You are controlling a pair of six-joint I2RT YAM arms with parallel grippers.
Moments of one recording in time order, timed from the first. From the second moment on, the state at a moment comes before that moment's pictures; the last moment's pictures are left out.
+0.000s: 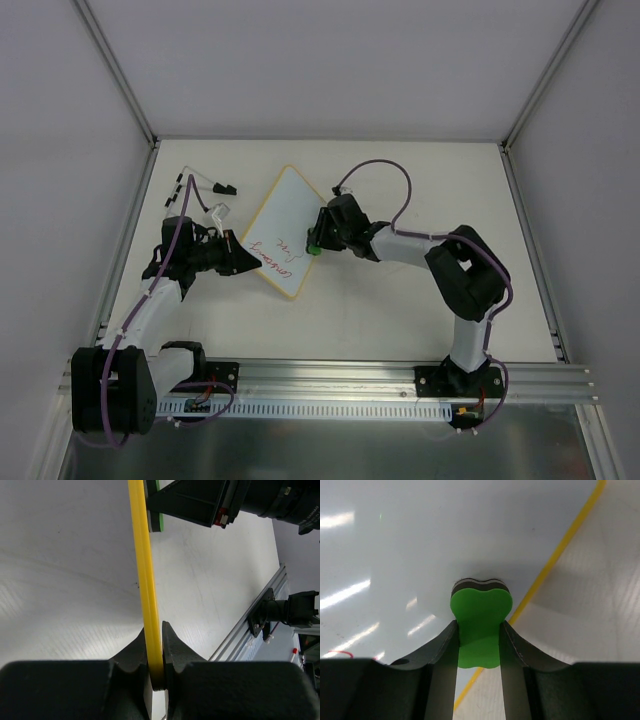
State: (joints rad) left arm -0.01 1.05 0.52 -0.16 0.85 -0.33; right arm 0.74 1.89 1.12 0.06 -0.01 0.76
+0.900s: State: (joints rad) left arm -0.01 1.05 0.52 -0.16 0.80 -0.31; right arm 0.90 1.84 1.05 0.17 0.13 0.84
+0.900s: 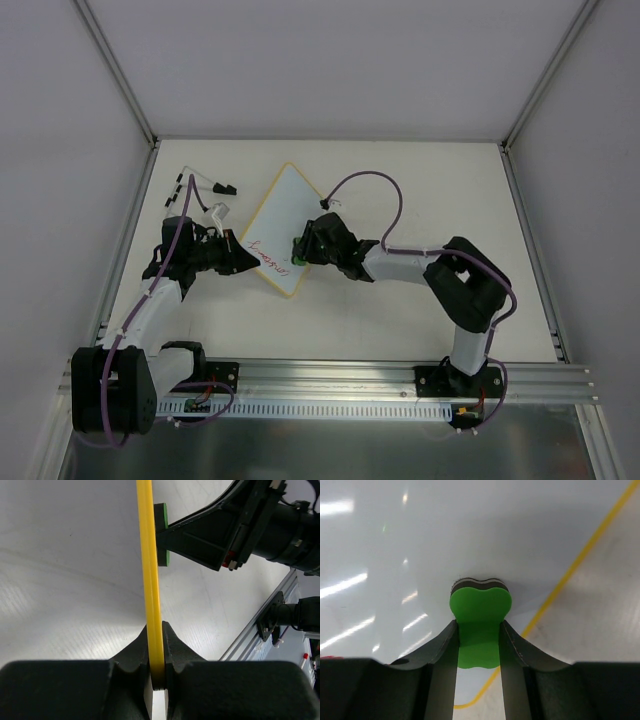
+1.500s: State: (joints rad) left arm -0.01 1.05 0.52 -0.14 0.78 -0.30; right arm 0.93 1.87 1.10 0.24 0.14 0.84
